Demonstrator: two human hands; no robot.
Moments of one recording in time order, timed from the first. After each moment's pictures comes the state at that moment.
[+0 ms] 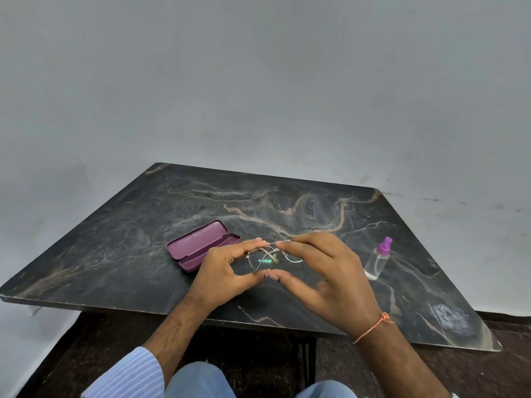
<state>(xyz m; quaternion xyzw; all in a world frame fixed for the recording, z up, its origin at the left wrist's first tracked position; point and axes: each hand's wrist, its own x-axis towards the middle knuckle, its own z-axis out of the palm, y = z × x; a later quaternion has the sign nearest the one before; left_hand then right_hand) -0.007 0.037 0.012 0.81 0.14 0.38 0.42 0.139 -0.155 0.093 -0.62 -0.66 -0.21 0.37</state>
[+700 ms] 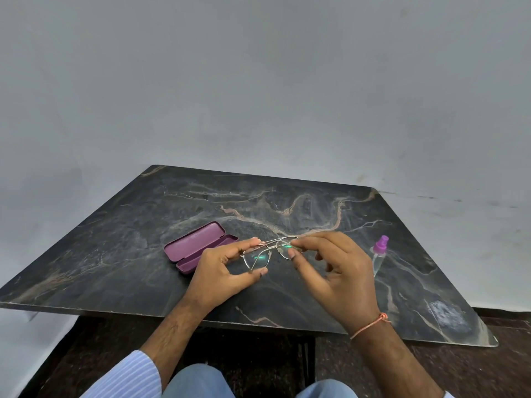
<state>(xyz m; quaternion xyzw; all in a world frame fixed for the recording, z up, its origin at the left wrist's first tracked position) -0.003 0.041 0.002 0.78 0.17 0.40 0.45 0.149 -0.153 0.079 -0.63 -0.56 -0.23 0.49</state>
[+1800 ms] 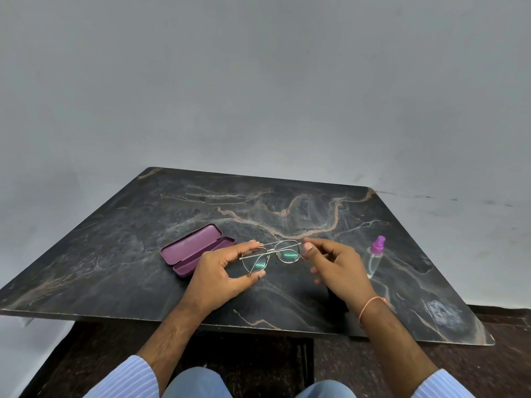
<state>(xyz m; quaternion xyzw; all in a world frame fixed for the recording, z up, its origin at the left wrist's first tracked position) -0.005 0.036 0.014 0.82 0.14 0.39 0.39 0.197 -0.141 0.054 -0.73 -0.34 0.16 0.57</state>
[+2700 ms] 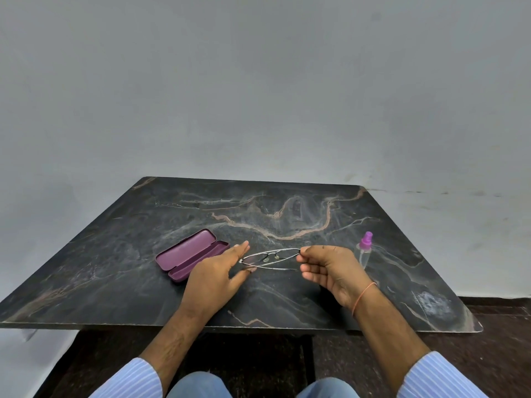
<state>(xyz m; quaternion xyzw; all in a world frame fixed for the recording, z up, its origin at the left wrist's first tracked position) 0.005 0.040 -0.002 0.89 0.20 0.38 0.17 0.209 -0.141 0.056 -0.62 -0.16 0.38 0.67</state>
